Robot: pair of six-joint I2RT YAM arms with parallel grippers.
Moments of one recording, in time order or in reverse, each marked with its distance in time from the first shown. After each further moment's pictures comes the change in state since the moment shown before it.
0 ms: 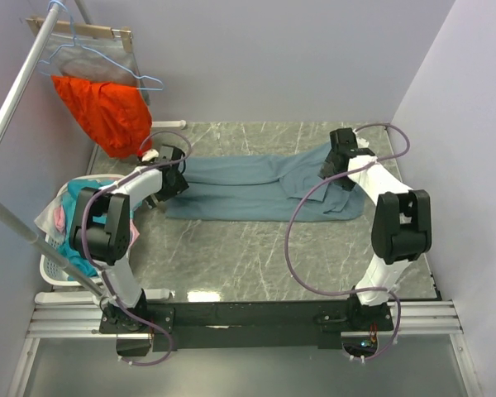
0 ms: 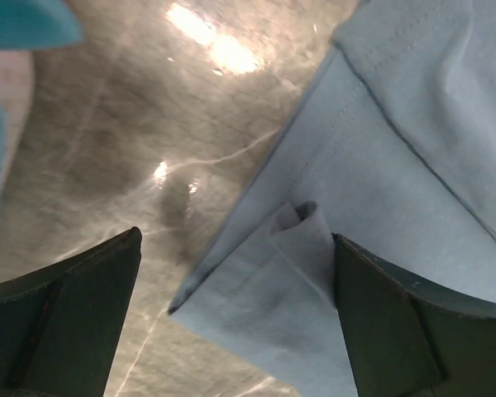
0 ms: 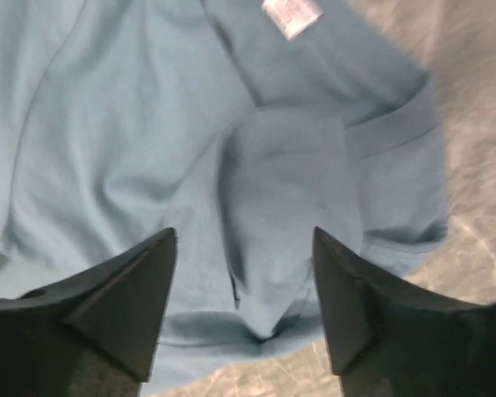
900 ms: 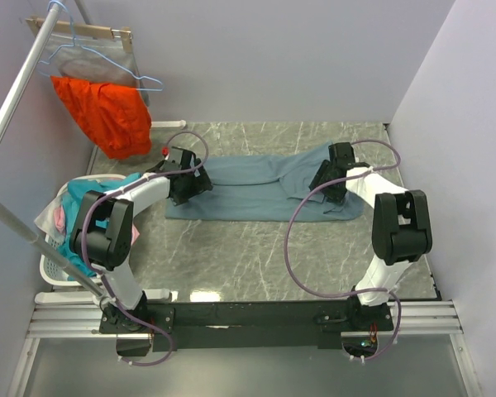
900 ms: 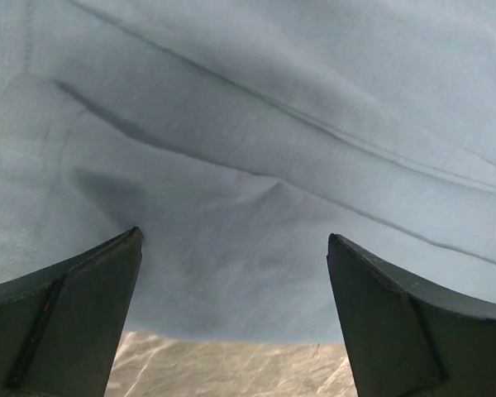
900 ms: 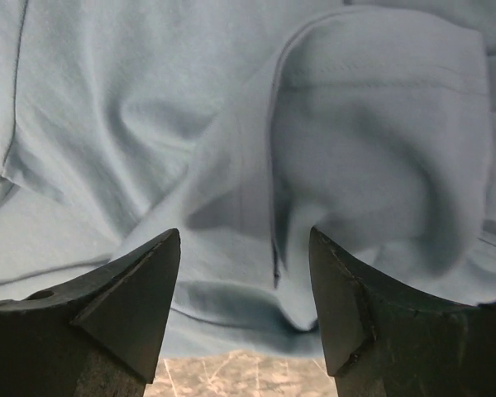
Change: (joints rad) left arm -0.084 -0.046 -0.074 0.237 0.382 0.061; right arm -0.005 -0.020 -0.177 0.153 -0.237 0.008
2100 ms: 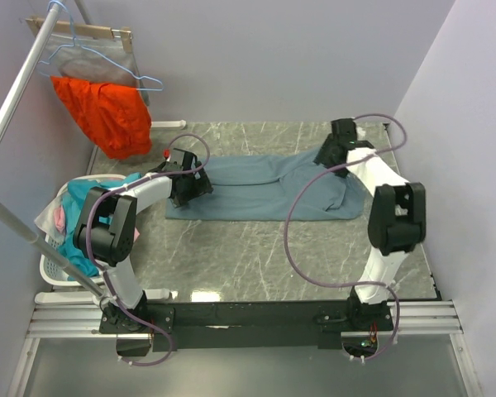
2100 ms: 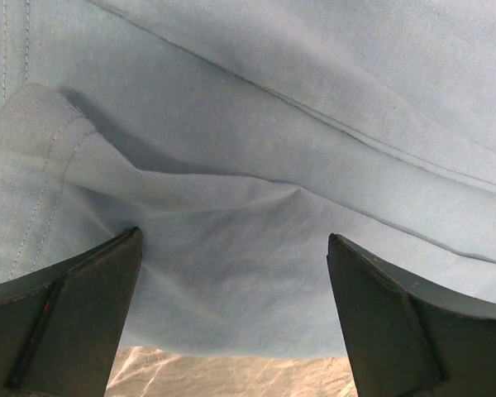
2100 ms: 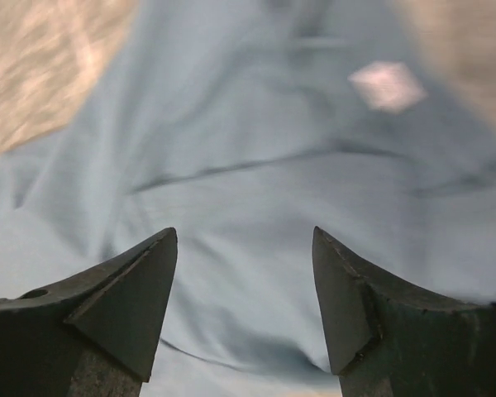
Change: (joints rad) left arm -0.002 0.047 0.011 0.002 -0.007 0.009; right arm 0.009 0.149 0.325 -0.050 0.108 -0.024
